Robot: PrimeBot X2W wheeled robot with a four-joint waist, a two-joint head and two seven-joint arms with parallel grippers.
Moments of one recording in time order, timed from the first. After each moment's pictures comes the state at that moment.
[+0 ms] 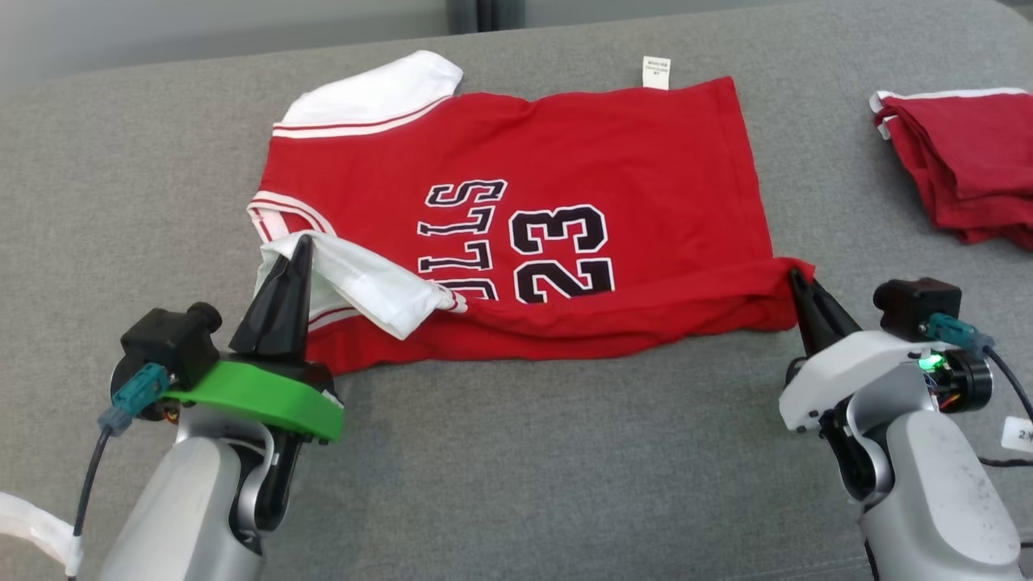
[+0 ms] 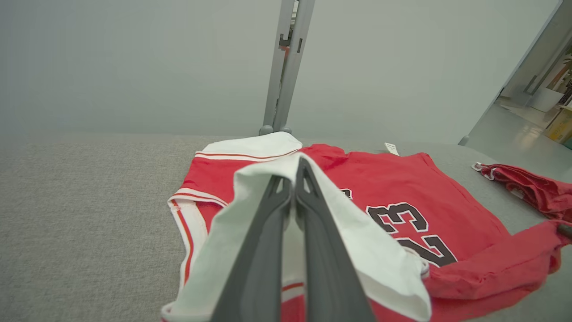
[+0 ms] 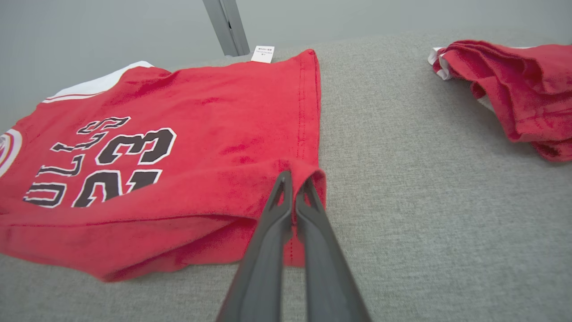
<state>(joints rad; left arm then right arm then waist) -0.33 0.26 -0.33 0.20 -0.55 -0.09 -0.19 -0.32 -0.05 -0.05 0.31 0.23 0.13 0.04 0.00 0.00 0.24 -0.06</state>
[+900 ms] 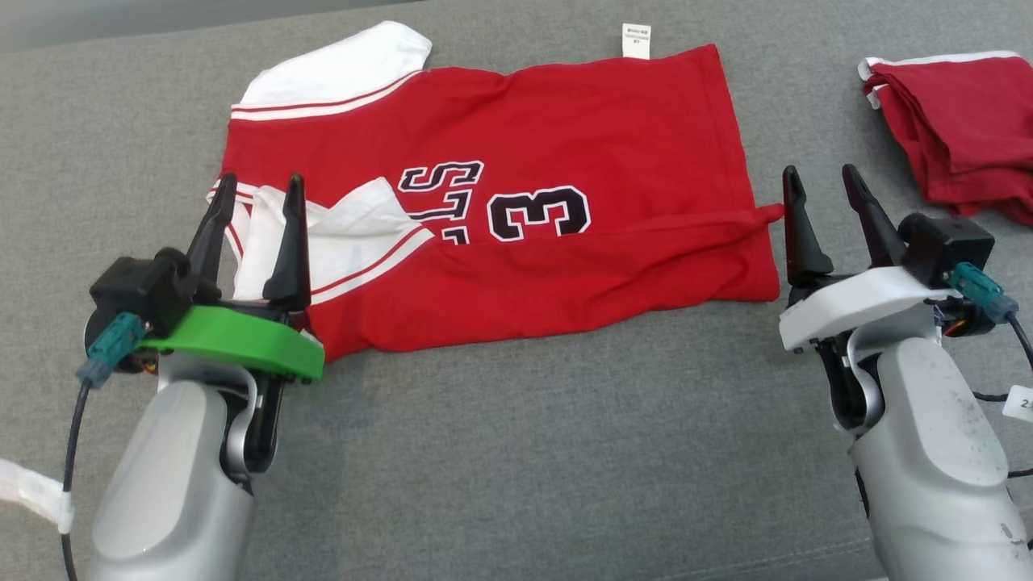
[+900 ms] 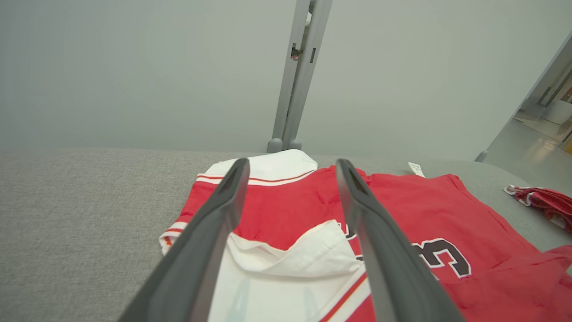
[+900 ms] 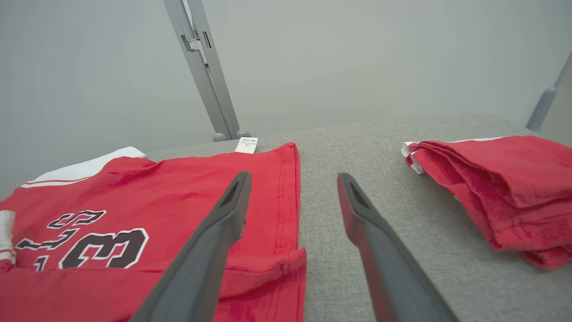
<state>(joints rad) -0.49 0.22 -0.27 0.37 -0.52 -0.11 -0.26 -0.53 -0.05 -0.05 0.49 0.22 0.13 -0.25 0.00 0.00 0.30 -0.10</state>
